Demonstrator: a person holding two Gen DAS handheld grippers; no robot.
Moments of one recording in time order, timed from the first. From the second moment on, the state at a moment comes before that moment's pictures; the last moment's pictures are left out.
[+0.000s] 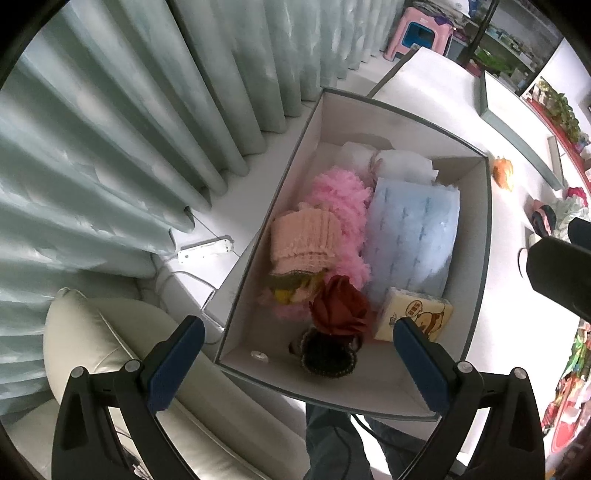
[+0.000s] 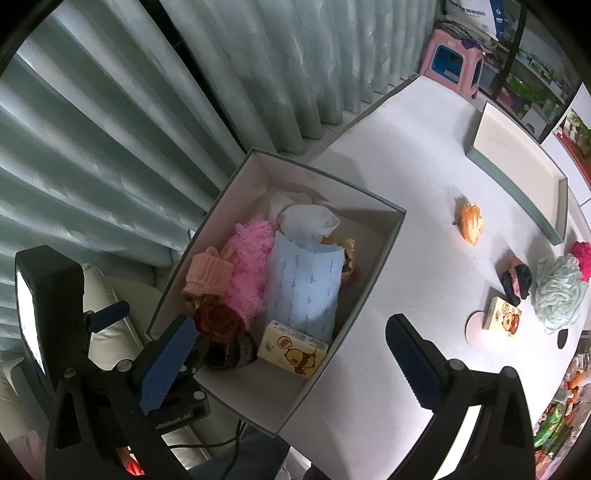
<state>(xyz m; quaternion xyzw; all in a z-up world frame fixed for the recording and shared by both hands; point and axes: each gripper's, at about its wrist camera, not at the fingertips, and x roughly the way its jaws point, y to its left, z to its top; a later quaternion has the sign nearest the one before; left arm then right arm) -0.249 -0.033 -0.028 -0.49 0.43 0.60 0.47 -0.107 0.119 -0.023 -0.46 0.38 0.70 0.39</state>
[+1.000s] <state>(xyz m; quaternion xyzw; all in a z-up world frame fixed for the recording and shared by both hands) -0.255 -0.036 -0.031 -0.49 0.44 0.59 0.47 -0.112 0.110 -0.020 -0.46 0.38 0.70 0.40</state>
